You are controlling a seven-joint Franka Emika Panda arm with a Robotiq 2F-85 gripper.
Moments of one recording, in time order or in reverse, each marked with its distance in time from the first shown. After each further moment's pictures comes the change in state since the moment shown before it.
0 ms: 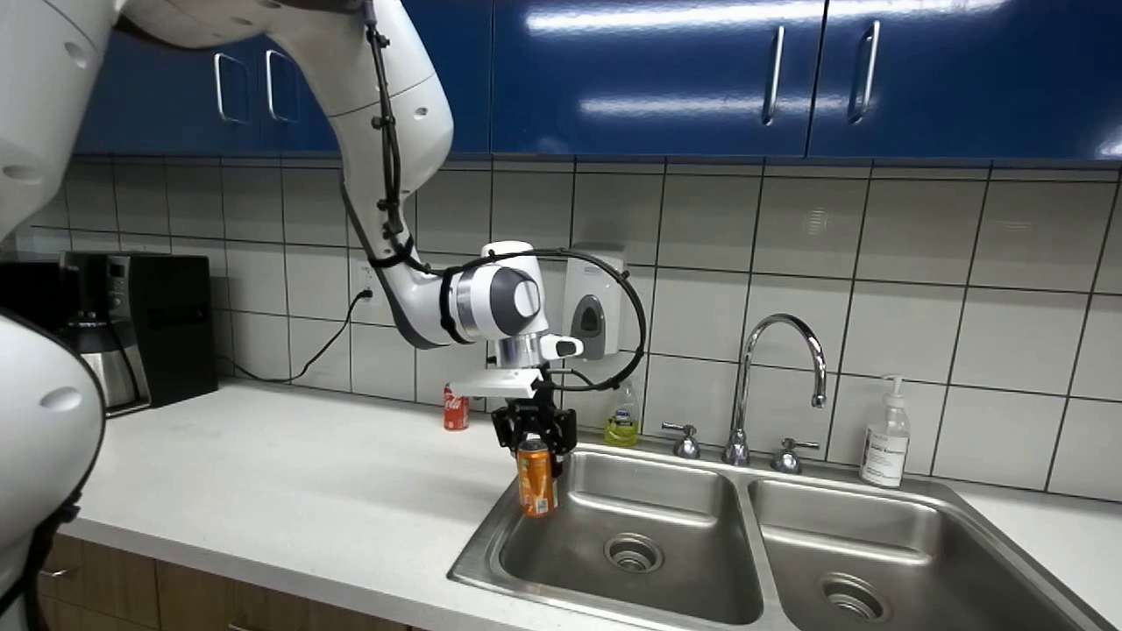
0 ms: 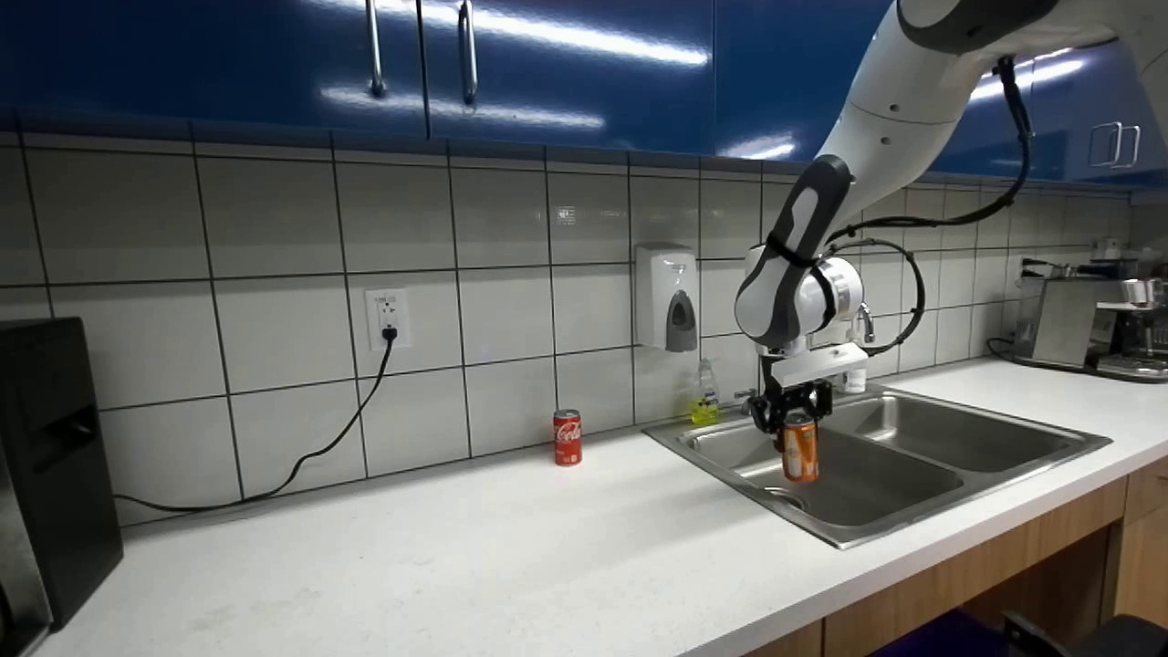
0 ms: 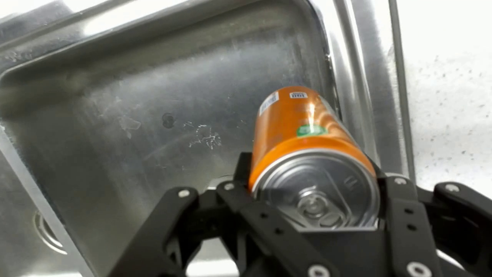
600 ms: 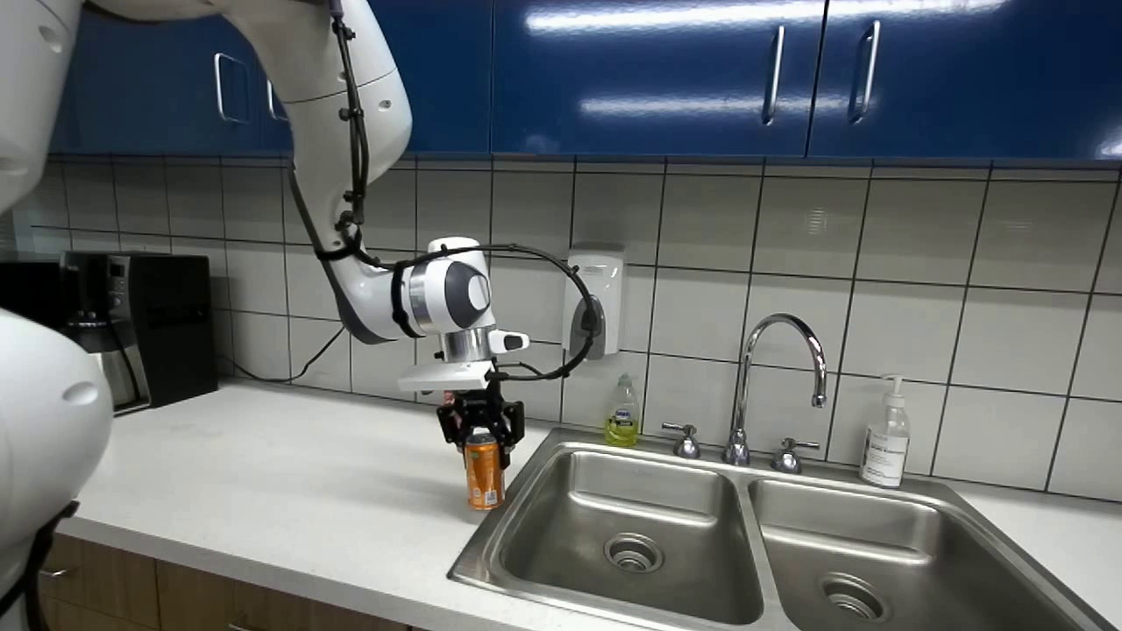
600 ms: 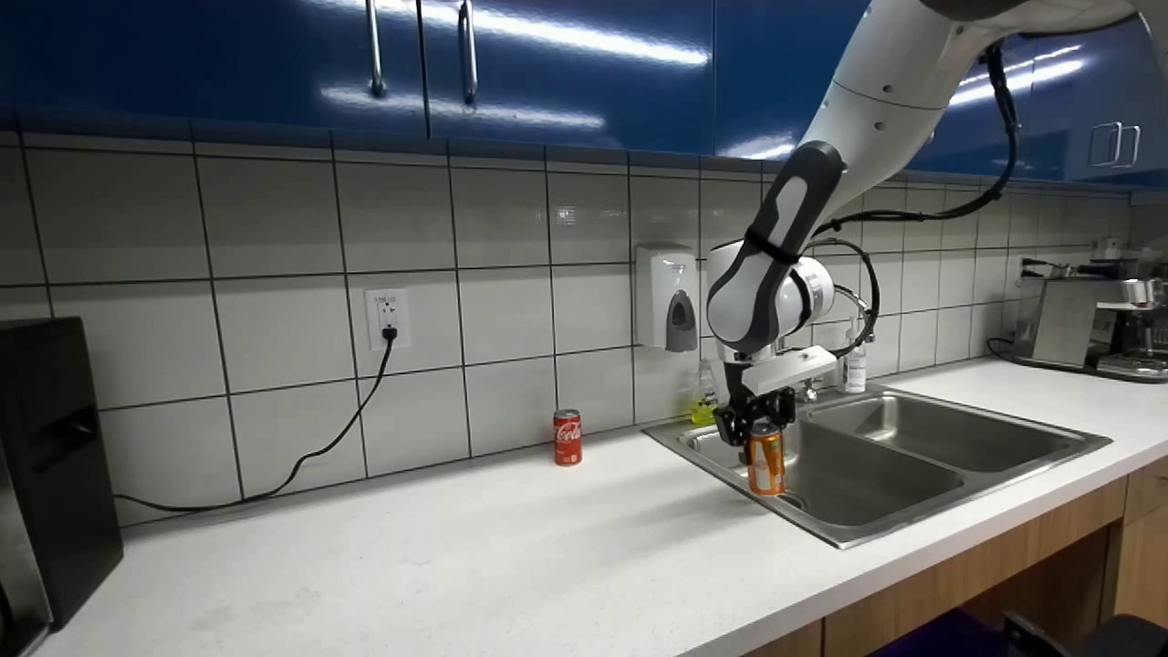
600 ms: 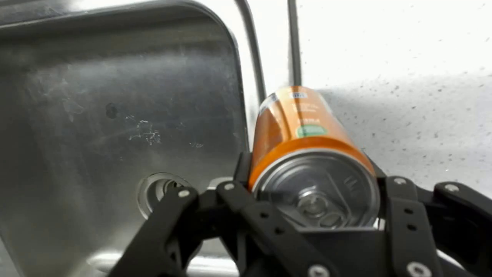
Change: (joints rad) arm 0.058 -0.052 0.090 -0.064 -0.052 -0.015 0.001
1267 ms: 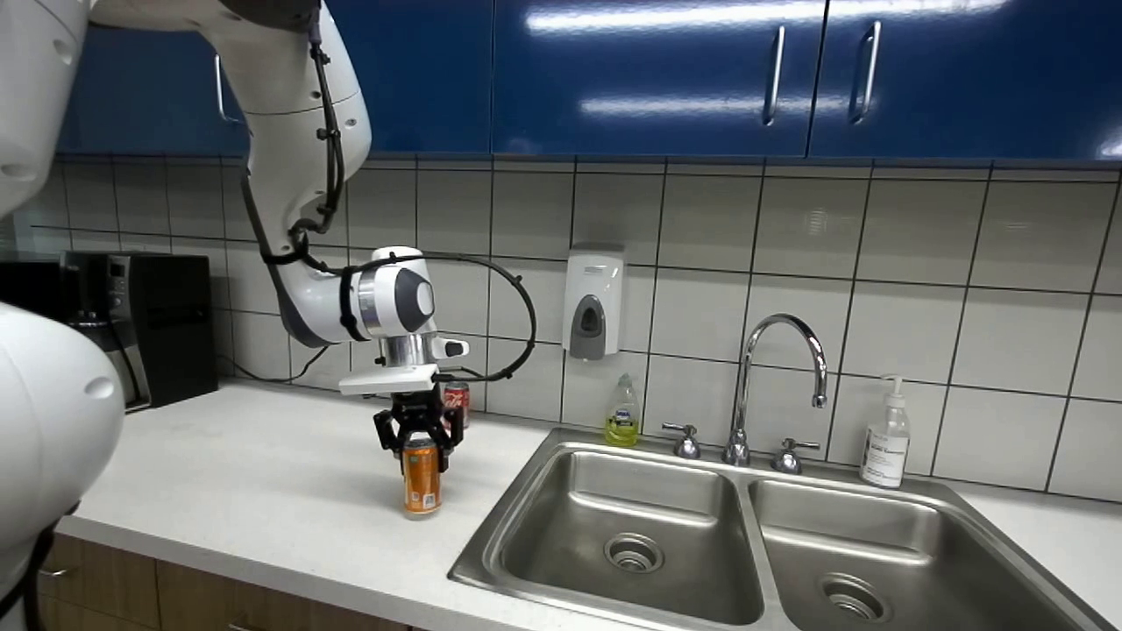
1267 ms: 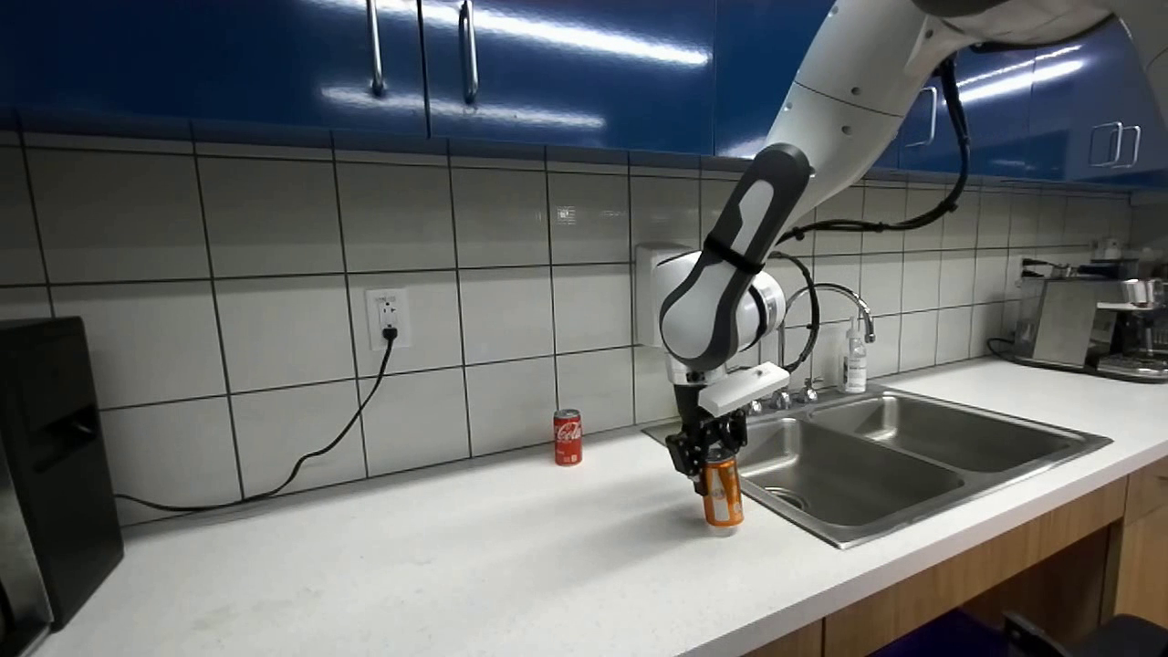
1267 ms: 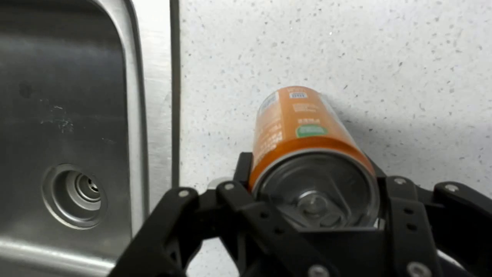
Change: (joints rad) arm 0.064 0.031 0.120 0.007 0.000 -0.047 -0.012
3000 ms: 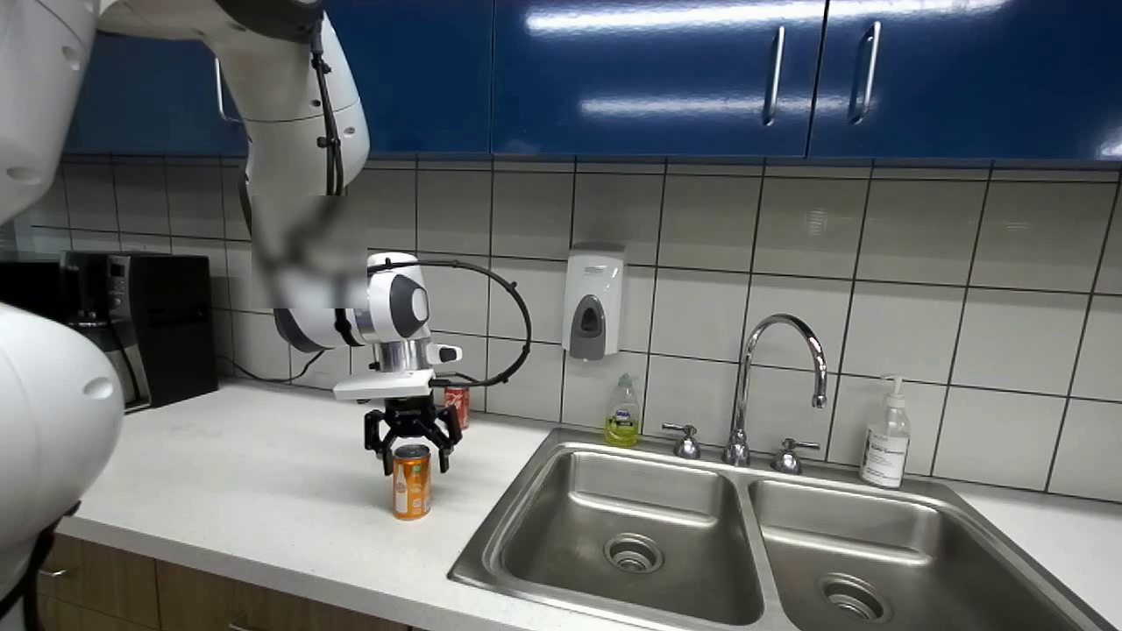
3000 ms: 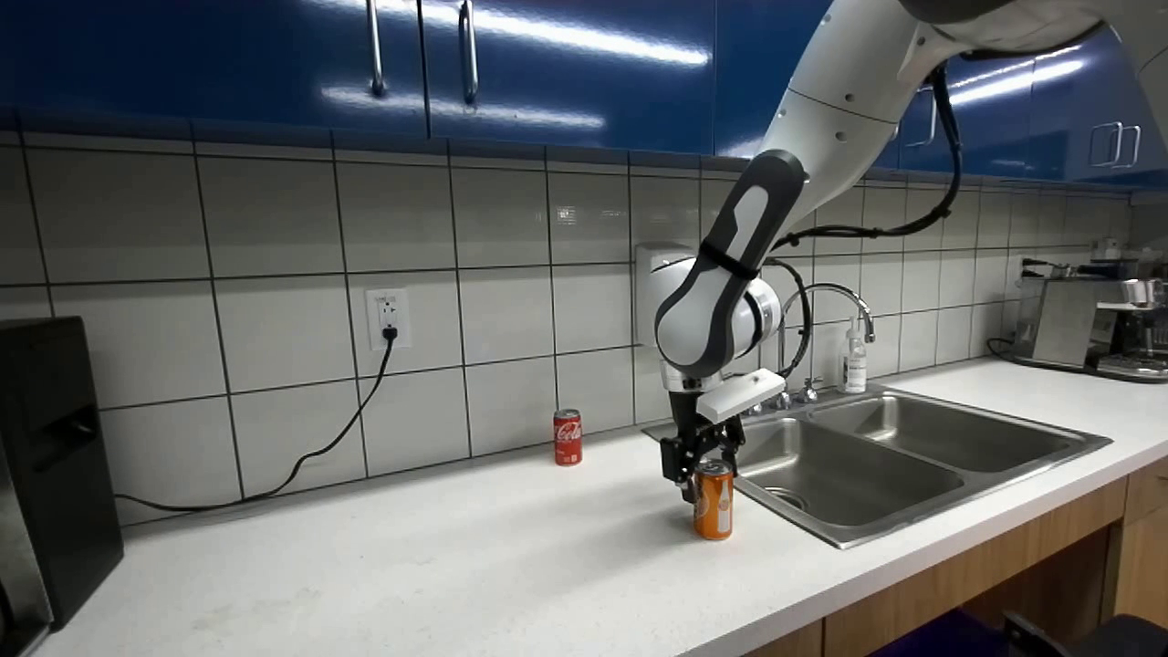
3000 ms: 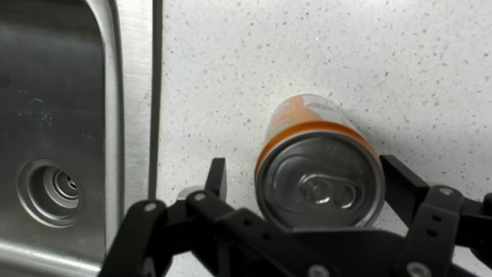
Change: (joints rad) arm -0.005 0.018 0.022 0.002 0.007 0.006 -0.039
